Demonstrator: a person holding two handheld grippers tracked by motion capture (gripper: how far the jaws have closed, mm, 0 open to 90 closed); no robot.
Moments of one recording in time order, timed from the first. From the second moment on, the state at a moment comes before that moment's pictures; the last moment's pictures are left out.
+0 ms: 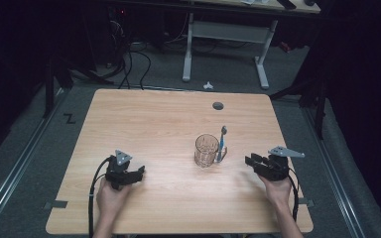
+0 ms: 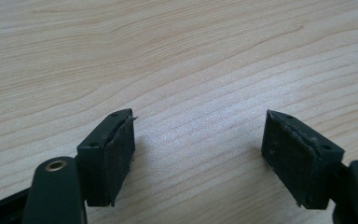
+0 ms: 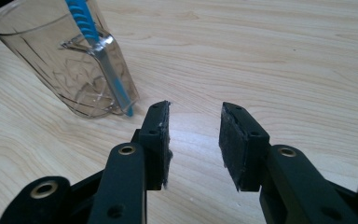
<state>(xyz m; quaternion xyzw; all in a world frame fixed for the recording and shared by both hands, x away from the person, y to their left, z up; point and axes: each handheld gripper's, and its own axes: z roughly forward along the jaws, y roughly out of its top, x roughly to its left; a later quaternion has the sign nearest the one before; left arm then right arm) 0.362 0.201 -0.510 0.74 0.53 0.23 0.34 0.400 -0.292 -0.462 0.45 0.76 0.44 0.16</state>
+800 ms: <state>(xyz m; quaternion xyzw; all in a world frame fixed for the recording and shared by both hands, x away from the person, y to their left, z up) 0.362 0.201 -0.510 0.74 0.53 0.23 0.34 0.407 -0.302 -0.484 0.47 0.76 0.41 0.17</state>
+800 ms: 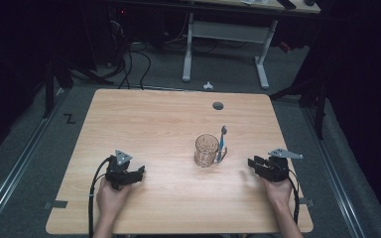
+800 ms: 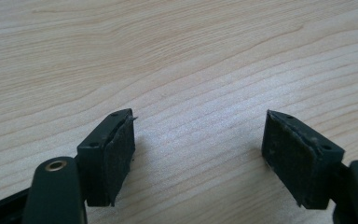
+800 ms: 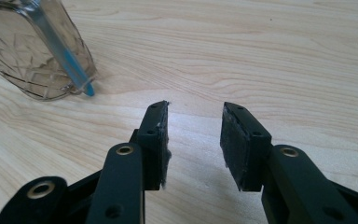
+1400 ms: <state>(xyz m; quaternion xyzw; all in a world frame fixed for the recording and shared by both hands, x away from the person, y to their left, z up) 0.362 0.201 -0.510 0.74 0.53 0.23 0.34 0.412 -0.288 -0.497 0.46 0.78 0.37 0.19</state>
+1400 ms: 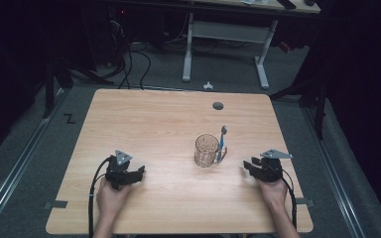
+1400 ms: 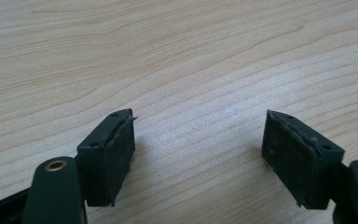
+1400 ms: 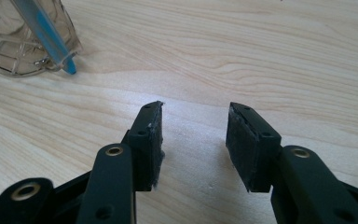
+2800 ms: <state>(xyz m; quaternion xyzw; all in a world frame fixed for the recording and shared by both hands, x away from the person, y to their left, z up) 0.362 0.201 -0.510 0.74 0.53 0.23 0.34 0.388 -0.266 -0.504 0.47 0.79 0.34 0.21</state>
